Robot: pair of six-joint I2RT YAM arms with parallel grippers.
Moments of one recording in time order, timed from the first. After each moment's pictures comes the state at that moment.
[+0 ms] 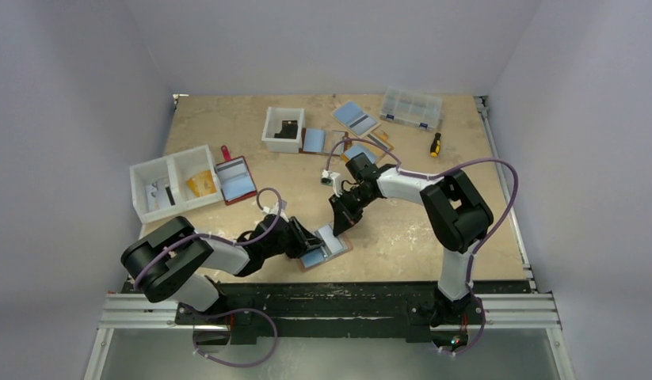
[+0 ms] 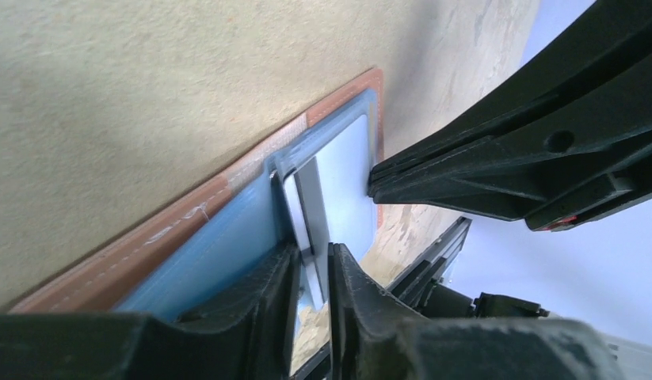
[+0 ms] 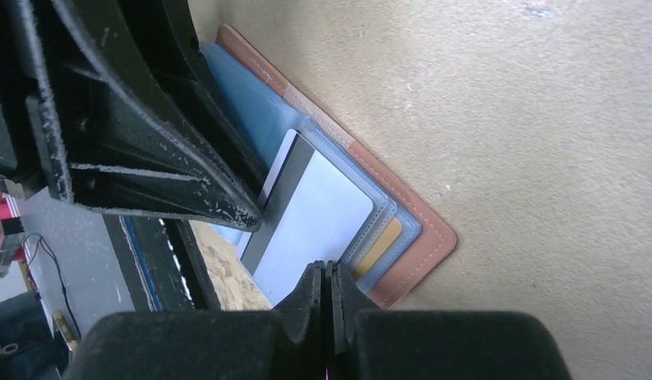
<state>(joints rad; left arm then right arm) -0.79 1.49 0.25 0.67 0.11 -1.33 0.60 1.90 1.13 -0.49 -0.78 -0.16</state>
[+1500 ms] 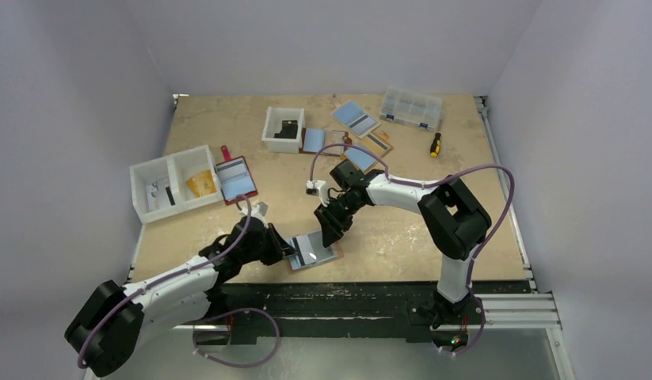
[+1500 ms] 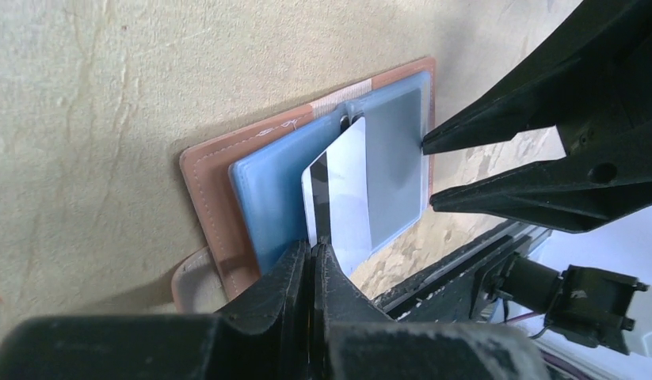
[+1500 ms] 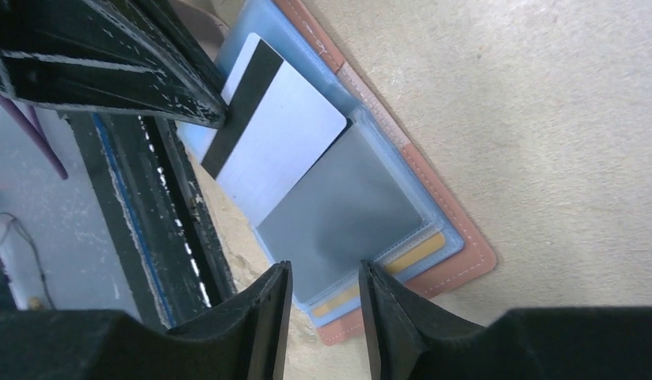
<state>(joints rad) -0.67 0.93 0.18 0.06 0.12 -1.10 0.71 1.88 1.16 -0.51 -0.67 -0.13</state>
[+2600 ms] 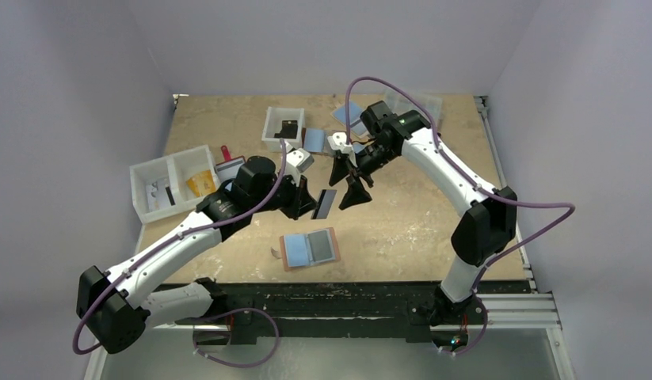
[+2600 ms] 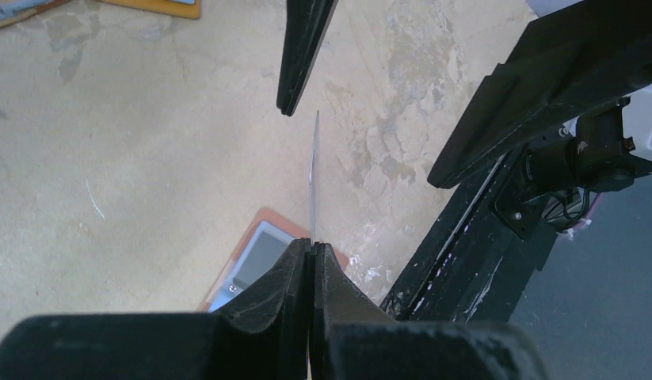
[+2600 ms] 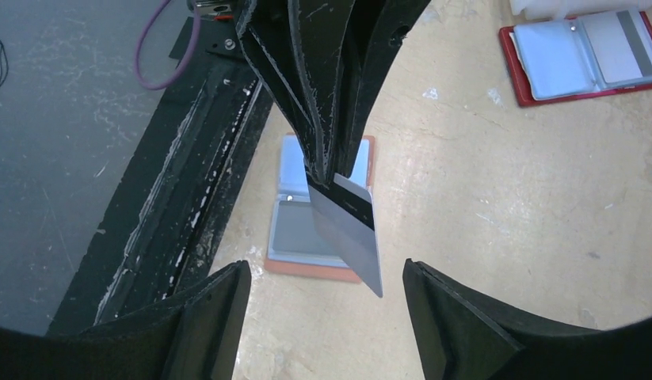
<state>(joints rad) -0.69 1.09 0.90 -0.32 0.30 -0.24 0.52 1.74 1.68 -1.23 -1.01 -1.12</state>
